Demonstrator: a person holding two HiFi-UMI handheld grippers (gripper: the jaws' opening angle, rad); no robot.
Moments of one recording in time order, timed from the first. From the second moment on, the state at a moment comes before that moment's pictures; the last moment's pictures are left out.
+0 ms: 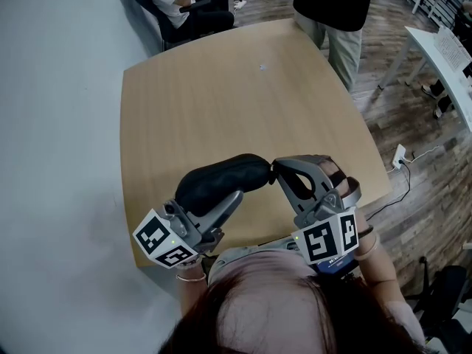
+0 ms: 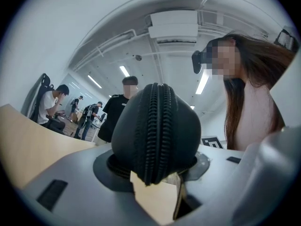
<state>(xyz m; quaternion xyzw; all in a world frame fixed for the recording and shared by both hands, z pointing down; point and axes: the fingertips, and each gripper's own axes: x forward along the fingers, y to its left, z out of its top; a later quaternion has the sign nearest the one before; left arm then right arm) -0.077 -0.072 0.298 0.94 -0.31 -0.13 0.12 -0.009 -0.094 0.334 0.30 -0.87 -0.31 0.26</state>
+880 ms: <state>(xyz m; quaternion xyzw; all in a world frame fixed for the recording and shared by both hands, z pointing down) -0.071 -0.075 0.317 0.93 -0.31 -0.09 0.16 -0.004 -0.100 0.342 0.30 -0.84 -0.36 0.29</state>
